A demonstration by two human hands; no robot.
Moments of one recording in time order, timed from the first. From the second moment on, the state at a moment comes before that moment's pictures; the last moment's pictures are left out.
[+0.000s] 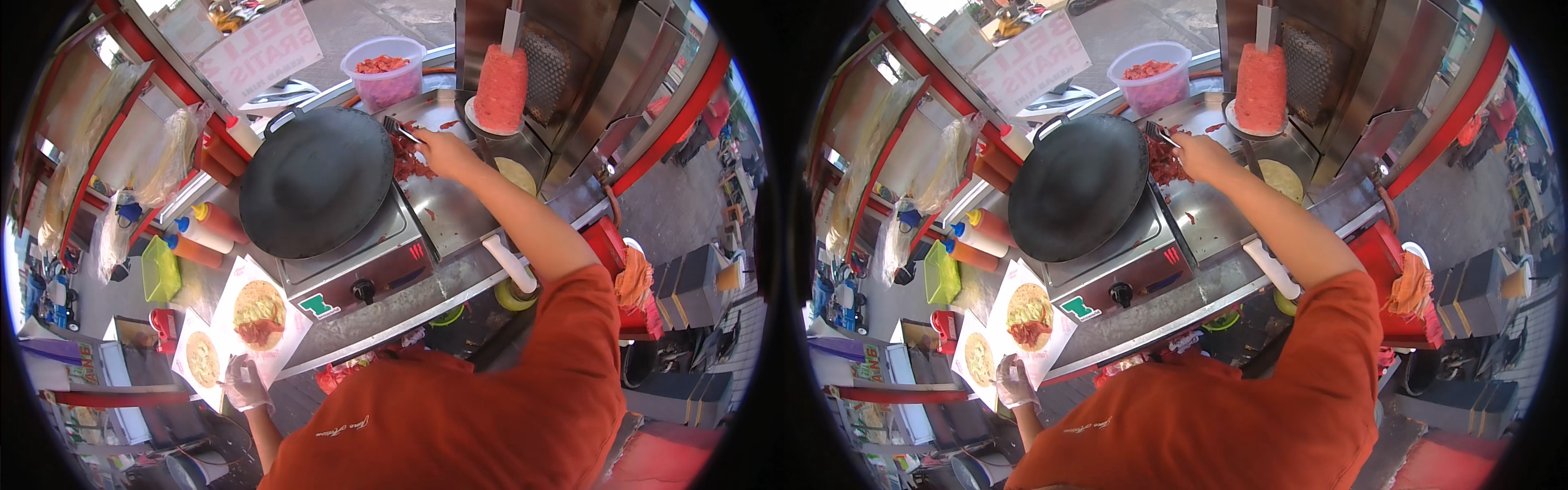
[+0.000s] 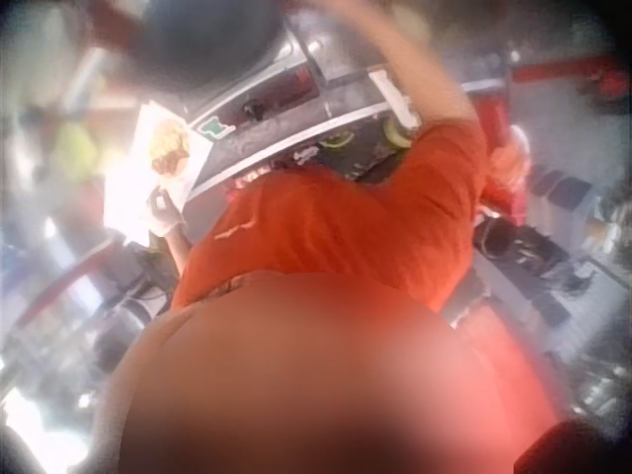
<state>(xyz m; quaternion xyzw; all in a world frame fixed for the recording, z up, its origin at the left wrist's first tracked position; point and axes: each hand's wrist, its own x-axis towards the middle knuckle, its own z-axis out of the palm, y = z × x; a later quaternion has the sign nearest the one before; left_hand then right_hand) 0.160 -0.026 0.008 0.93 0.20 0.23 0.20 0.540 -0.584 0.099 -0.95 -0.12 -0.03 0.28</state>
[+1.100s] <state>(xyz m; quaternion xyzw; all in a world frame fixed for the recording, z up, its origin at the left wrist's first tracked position) 0.073 0.142 -0.014 0.65 0.42 0.44 0.46 0.471 -0.544 0.196 -0.93 -0.17 -0.07 0.32</state>
